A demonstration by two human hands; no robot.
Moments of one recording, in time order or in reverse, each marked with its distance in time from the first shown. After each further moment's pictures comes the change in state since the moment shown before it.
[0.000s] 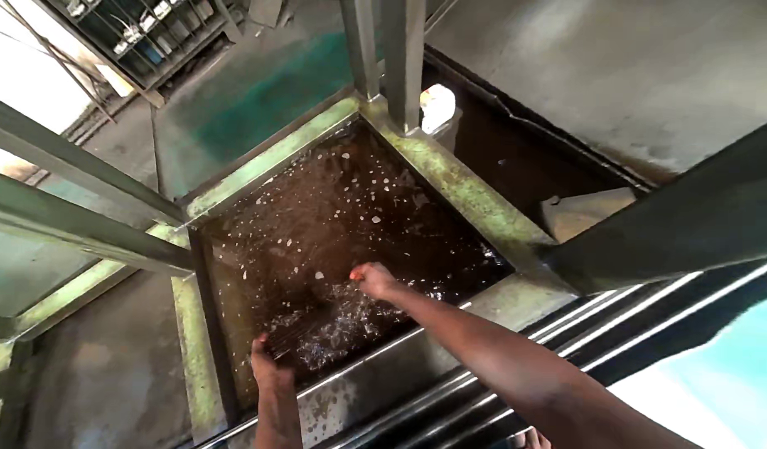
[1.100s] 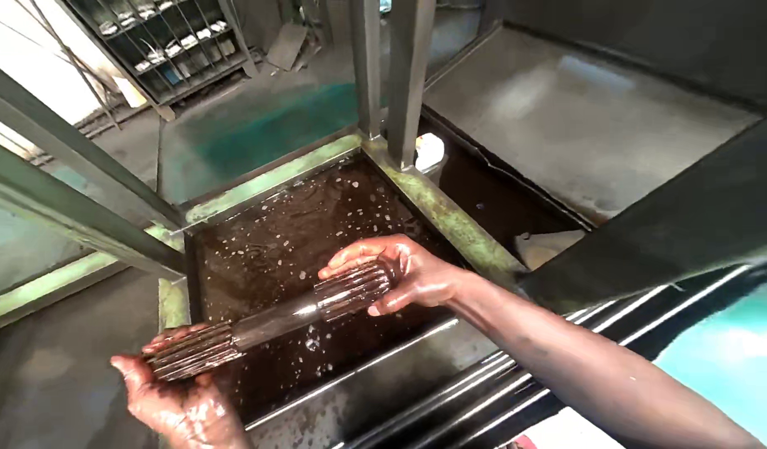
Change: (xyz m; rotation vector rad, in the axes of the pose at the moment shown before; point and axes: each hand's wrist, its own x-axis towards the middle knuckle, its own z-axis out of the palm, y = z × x) left_hand -0.053 0.106 -0.014 -0.601 -0.491 0.461; right_hand -0.128 -0.103 -0.096 0.770 -0.320 -0.885
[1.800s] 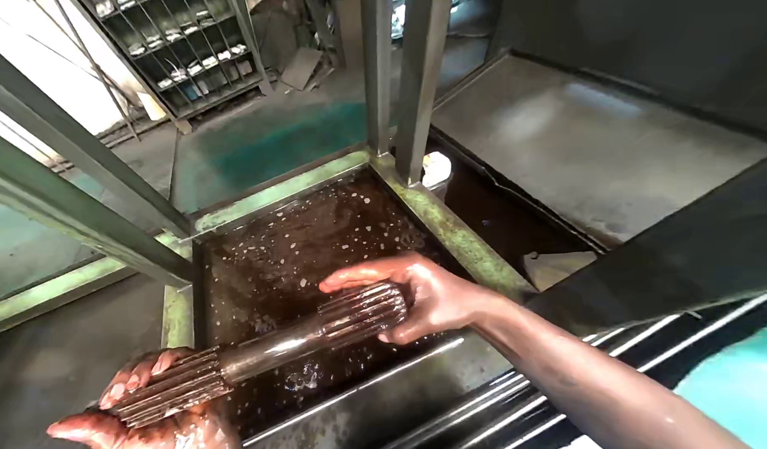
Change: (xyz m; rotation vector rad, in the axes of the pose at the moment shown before) left_hand 0.012 0.003 -0.009 -0.374 -0.360 0.270; right_hand 0.003 -0.024 0.006 -0.384 -0.094 -0.062
